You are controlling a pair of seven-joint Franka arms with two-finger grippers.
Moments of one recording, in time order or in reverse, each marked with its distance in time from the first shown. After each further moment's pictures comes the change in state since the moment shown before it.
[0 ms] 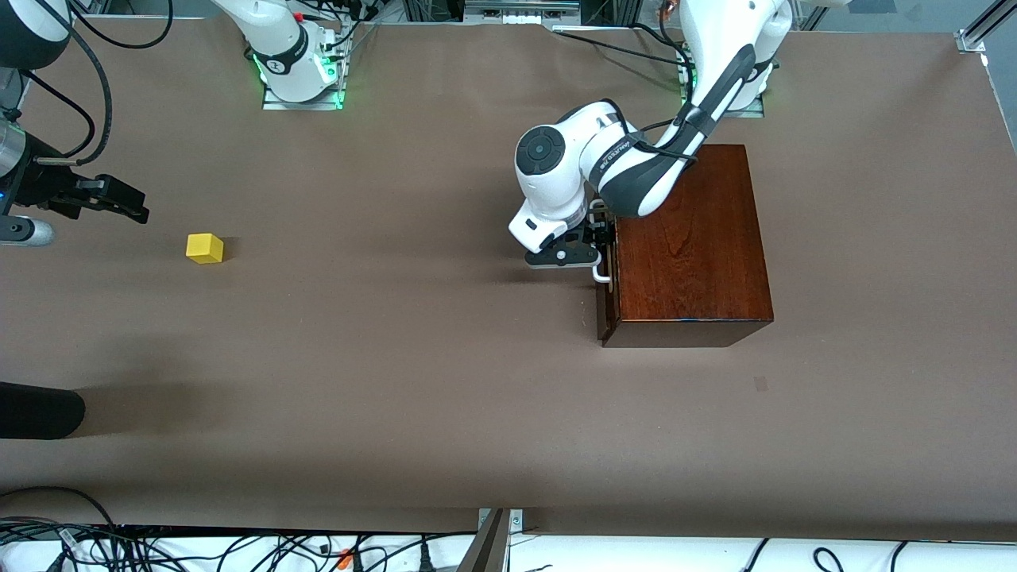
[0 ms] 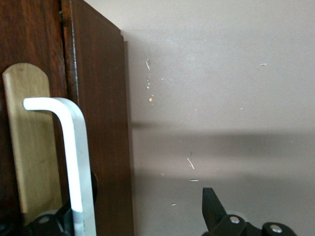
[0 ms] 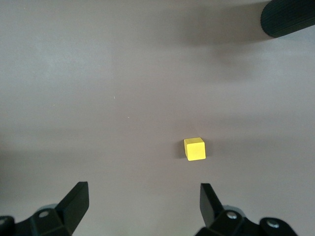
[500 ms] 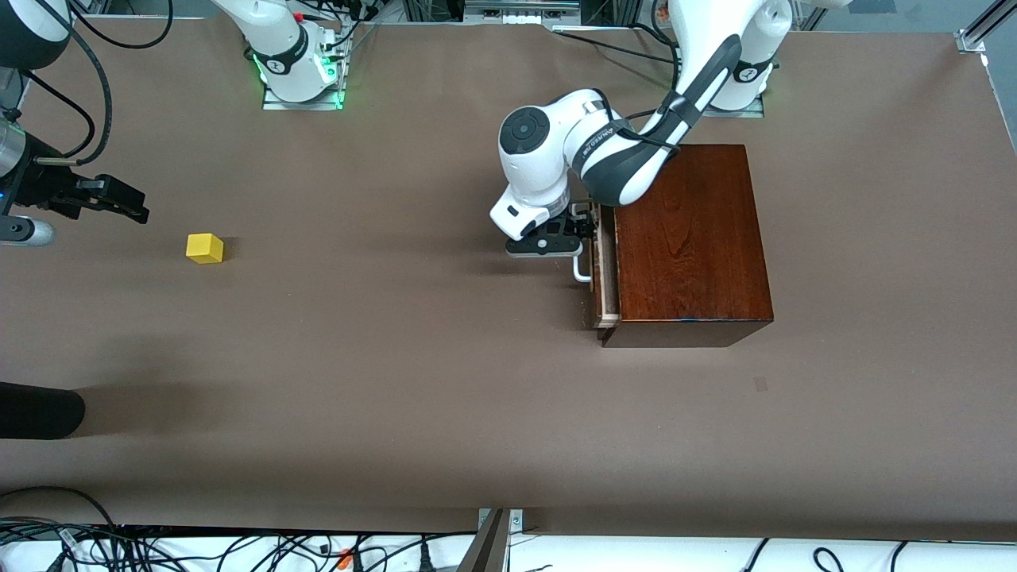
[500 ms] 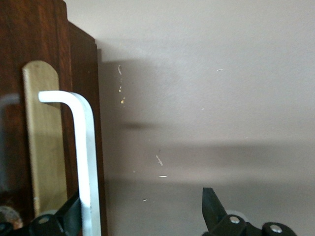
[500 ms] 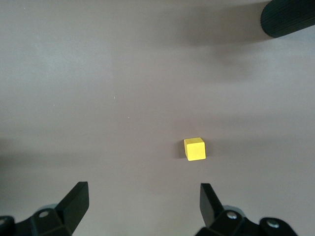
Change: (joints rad) left arm -0.047 0.001 0.000 0.037 -0.001 0.029 -0.034; right arm 0.000 0.000 0.000 0.000 0.000 0.000 0.000
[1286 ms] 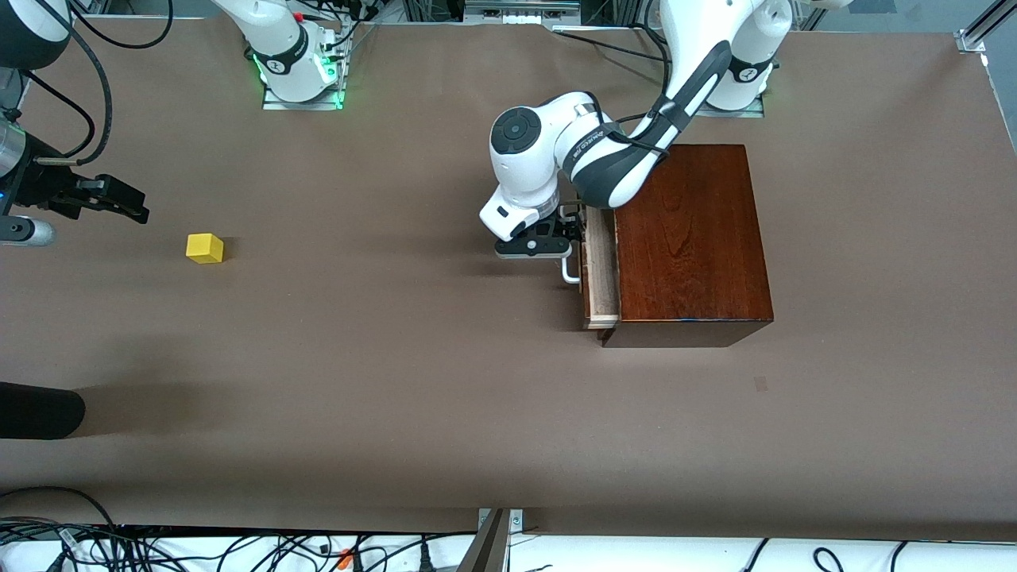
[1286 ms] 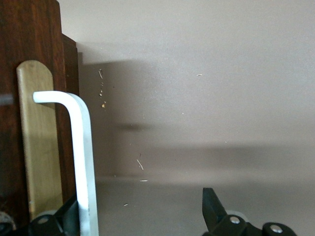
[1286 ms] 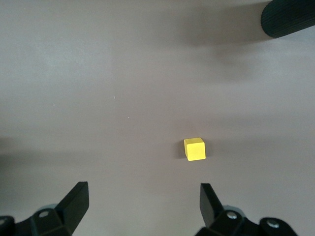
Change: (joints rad) left arm -0.019 0.038 0.002 0.037 -0.001 0.025 -0.015; right arm 0.000 0.000 0.000 0.000 0.000 0.000 -0.002
